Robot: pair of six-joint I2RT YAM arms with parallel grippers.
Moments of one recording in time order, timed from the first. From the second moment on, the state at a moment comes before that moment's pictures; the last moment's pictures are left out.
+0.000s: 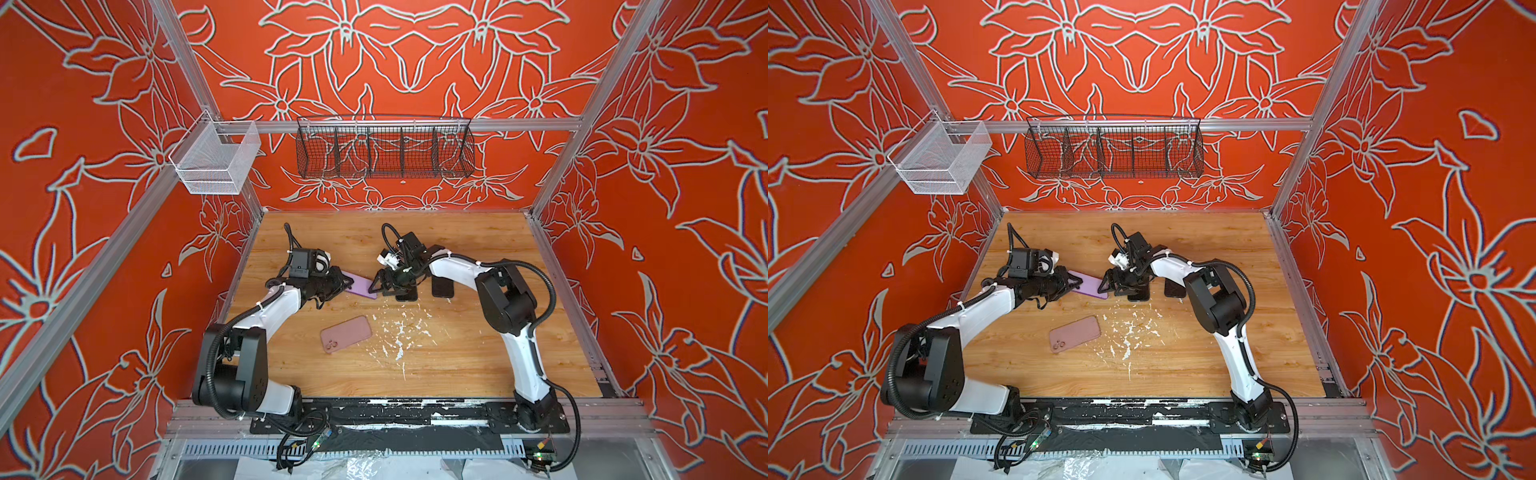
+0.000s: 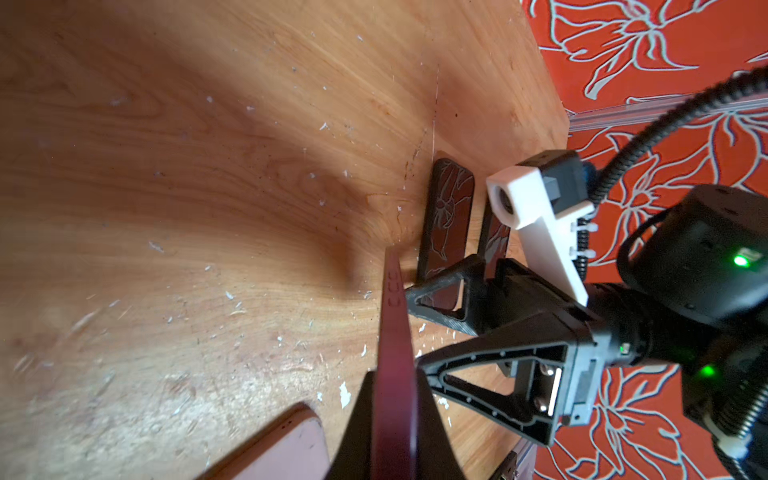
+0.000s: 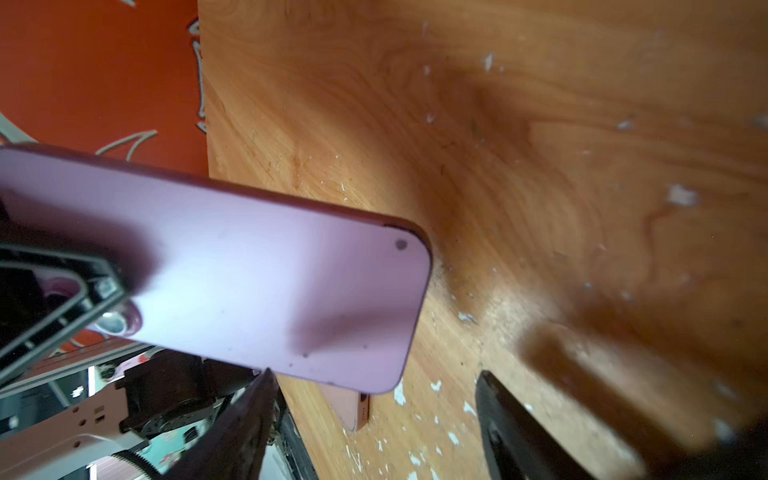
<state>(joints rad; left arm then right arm) -0.05 1.42 0.86 -0.28 0.58 -0.69 0.60 2.16 1.64 -0.55 -0.75 0.44</state>
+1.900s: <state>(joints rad) -0.14 1.32 1.21 -0.76 0.86 -1.08 0.92 1.30 0.59 0.54 0.04 -0.59</state>
